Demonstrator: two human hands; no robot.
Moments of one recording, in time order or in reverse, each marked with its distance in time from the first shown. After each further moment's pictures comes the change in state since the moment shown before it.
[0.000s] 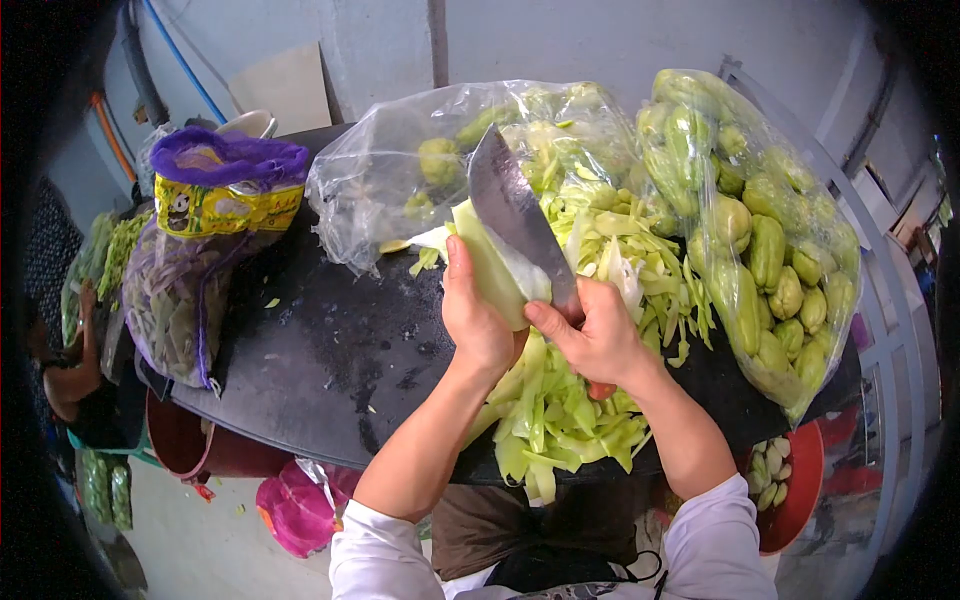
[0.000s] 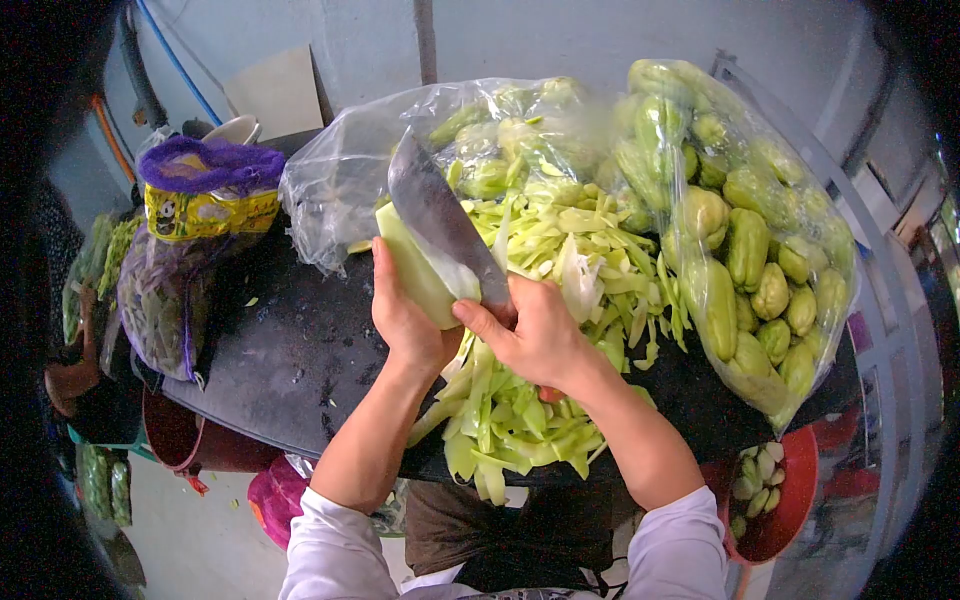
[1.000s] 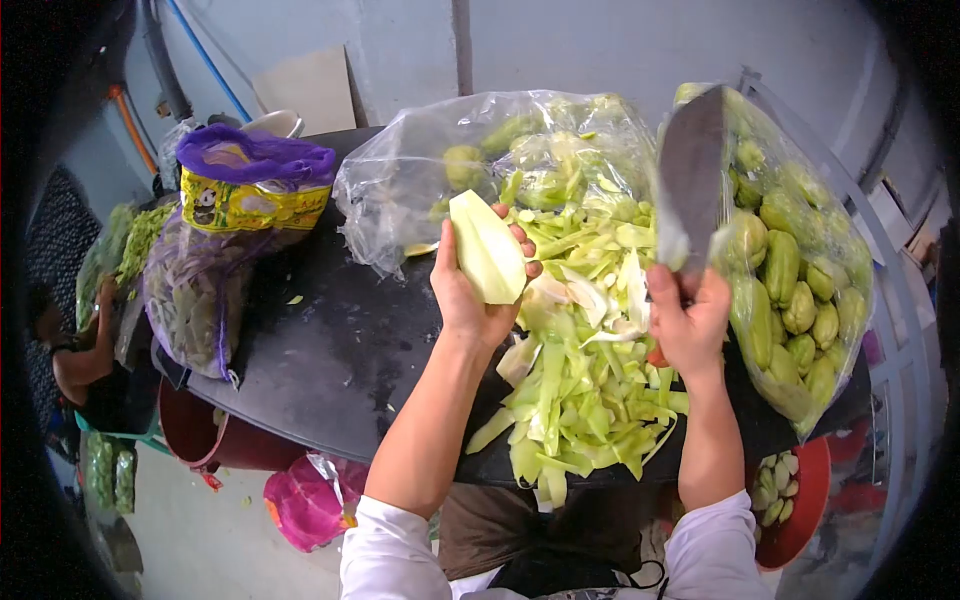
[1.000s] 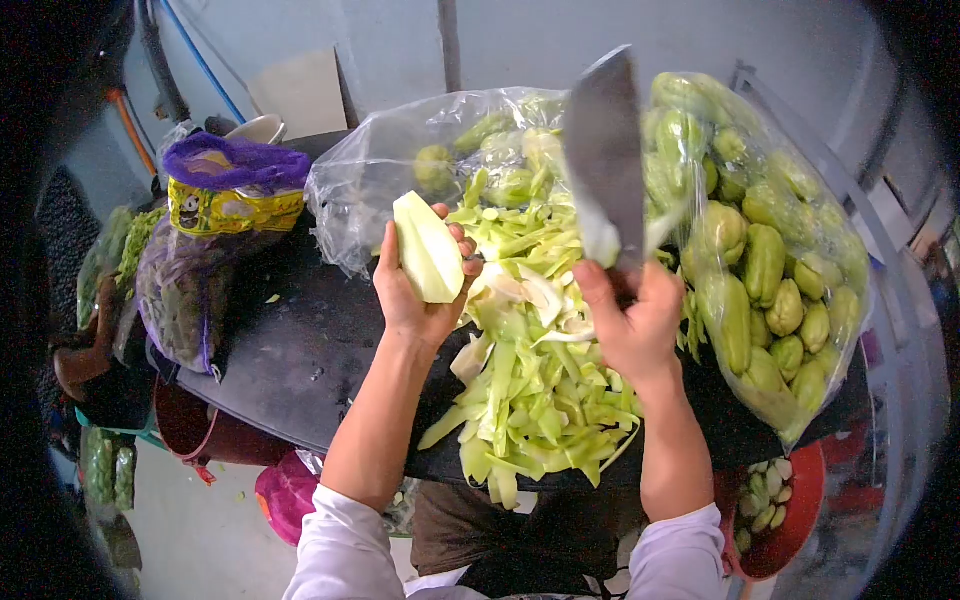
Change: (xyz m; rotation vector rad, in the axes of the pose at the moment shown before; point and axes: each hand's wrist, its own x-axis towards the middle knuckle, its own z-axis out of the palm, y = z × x) left_hand 0.034 0.021 -0.027 -0.259 -0.055 -0.197; right_hand -0.007 0.005 -0.041 0.026 0.499 -0.259
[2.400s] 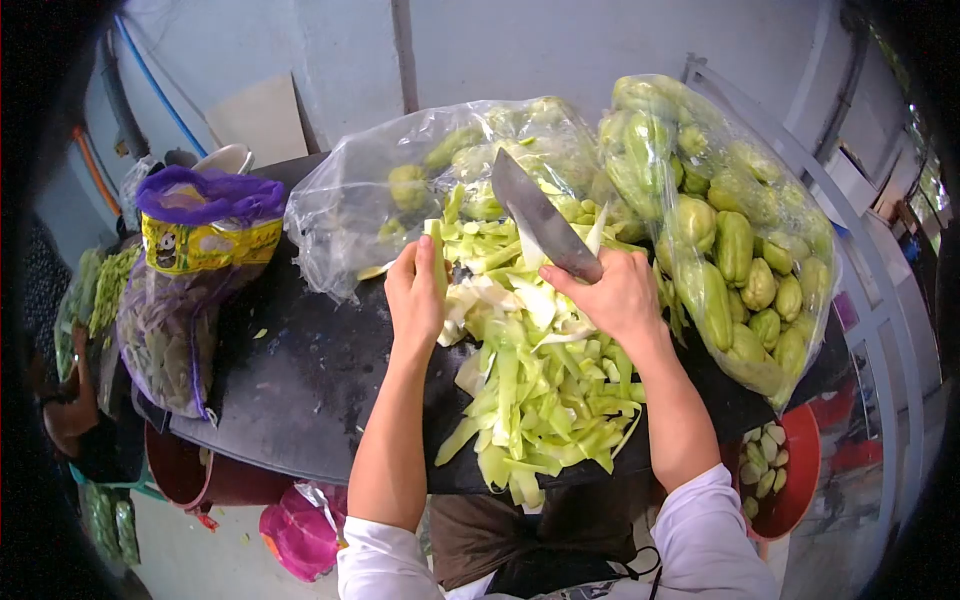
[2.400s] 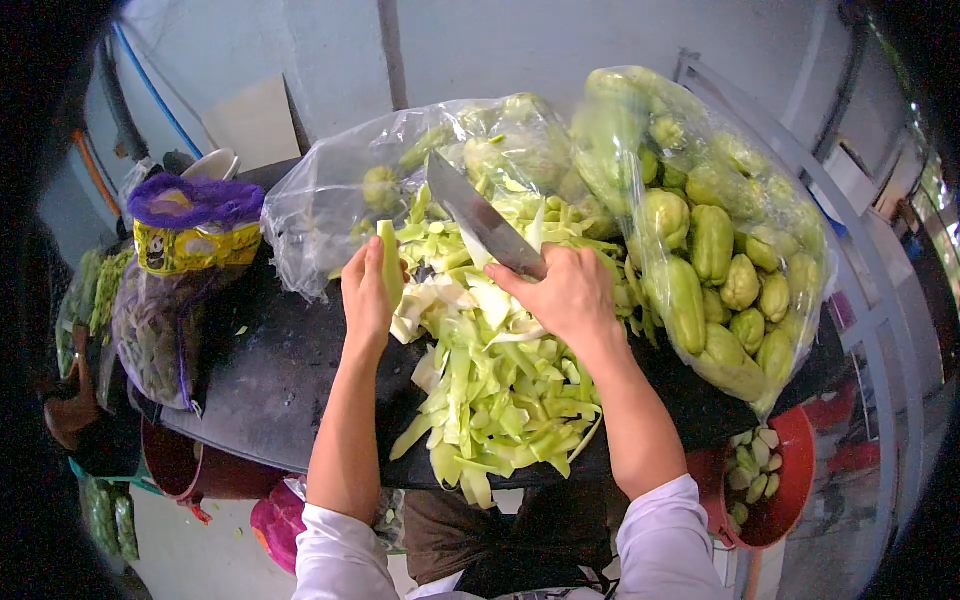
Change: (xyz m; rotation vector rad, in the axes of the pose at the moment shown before) left_hand 0.020 0.006 -0.036 1.325 0.236 0.267; right_hand 0.025 0.004 -0.003 -0.808 -0.211 0.172
